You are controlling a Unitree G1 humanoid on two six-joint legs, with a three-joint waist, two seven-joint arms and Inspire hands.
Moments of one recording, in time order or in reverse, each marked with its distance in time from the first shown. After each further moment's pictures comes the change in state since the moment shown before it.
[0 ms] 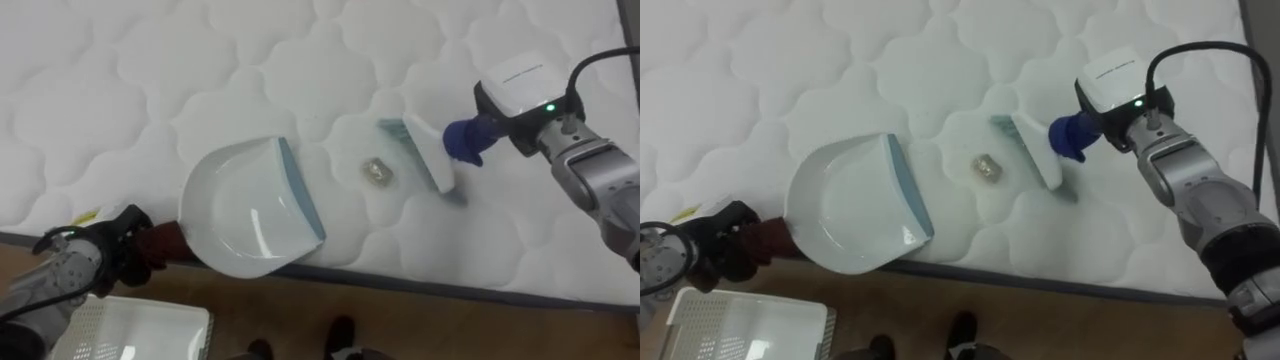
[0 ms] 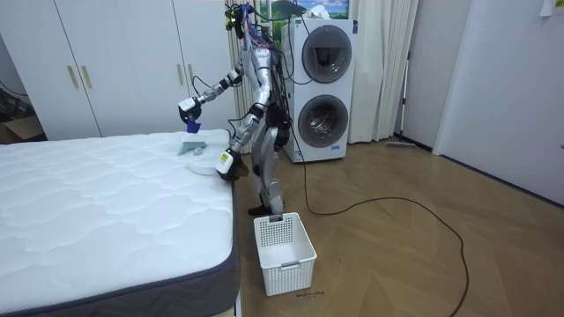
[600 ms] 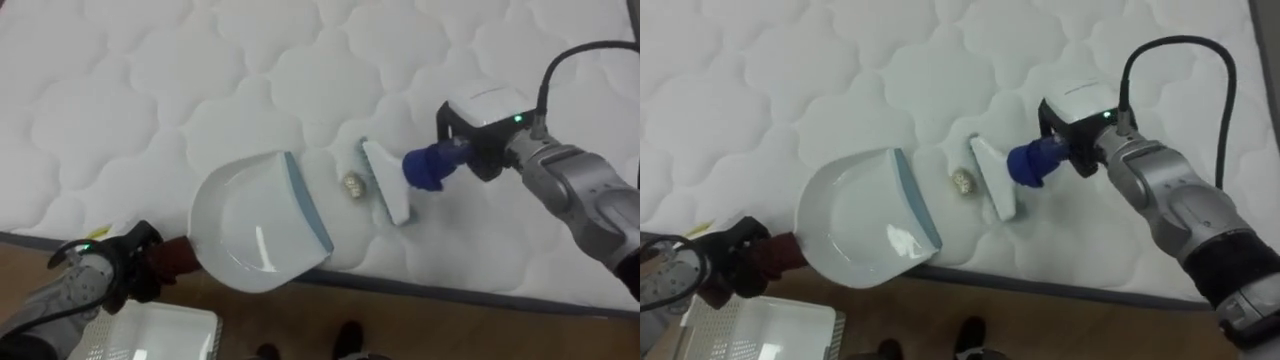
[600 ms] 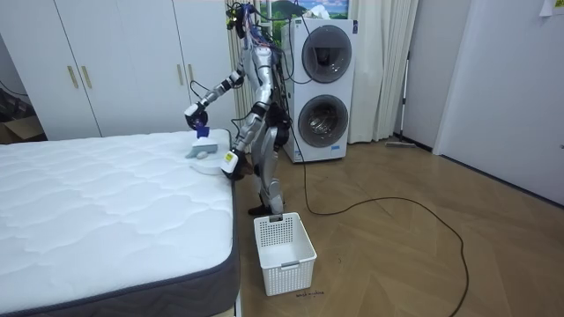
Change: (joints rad) left arm 0.030 -0.044 -0.019 0.034 -0.001 0.002 0.009; right arm 0.048 0.037 0.039 -0.154 0.351 0.007 0.317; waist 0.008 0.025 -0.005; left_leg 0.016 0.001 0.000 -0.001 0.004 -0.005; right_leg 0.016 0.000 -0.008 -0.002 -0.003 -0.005
